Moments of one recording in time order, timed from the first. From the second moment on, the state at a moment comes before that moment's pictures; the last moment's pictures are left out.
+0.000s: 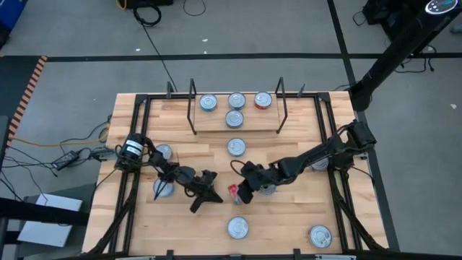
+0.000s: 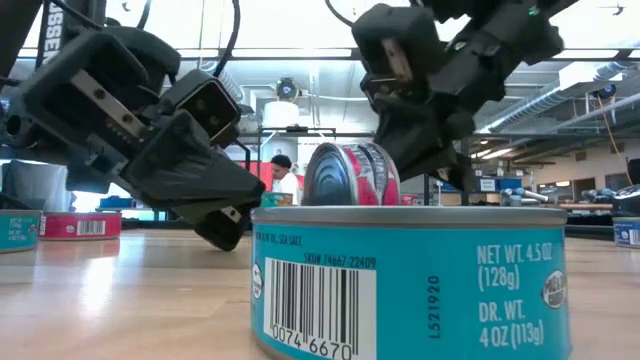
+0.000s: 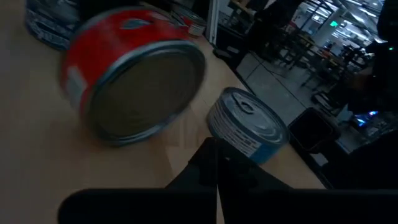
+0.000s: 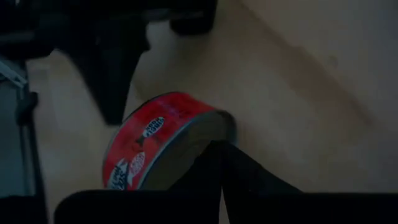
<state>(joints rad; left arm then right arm) -0.28 2.03 0.47 1.39 0.23 -0.46 0.29 1.78 0.96 -0.01 0.15 0.98</state>
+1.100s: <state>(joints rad) -0.31 2.04 0.44 1.46 0.10 -0.50 0.31 2.00 1.65 -0.81 0.23 1.03</state>
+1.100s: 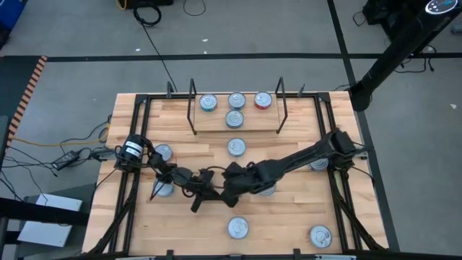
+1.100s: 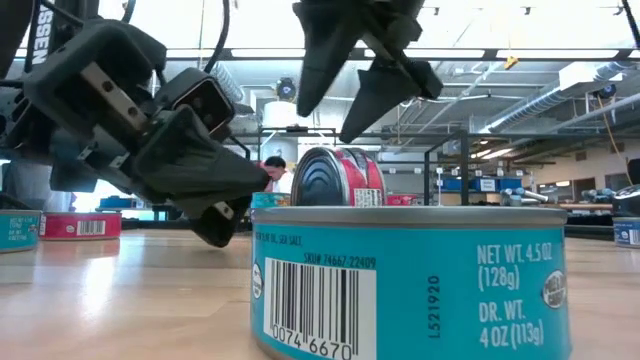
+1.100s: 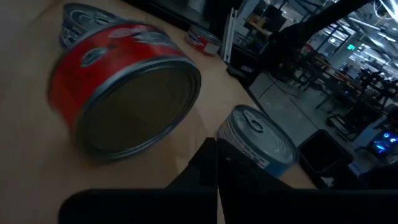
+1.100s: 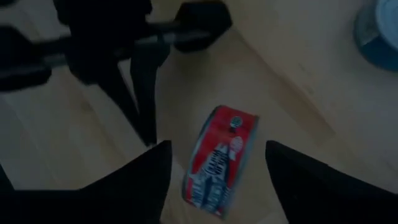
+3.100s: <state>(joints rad) -0.31 2.04 0.41 1.50 0.04 -0.50 0.01 1.94 1.67 -1.22 0.77 0.00</state>
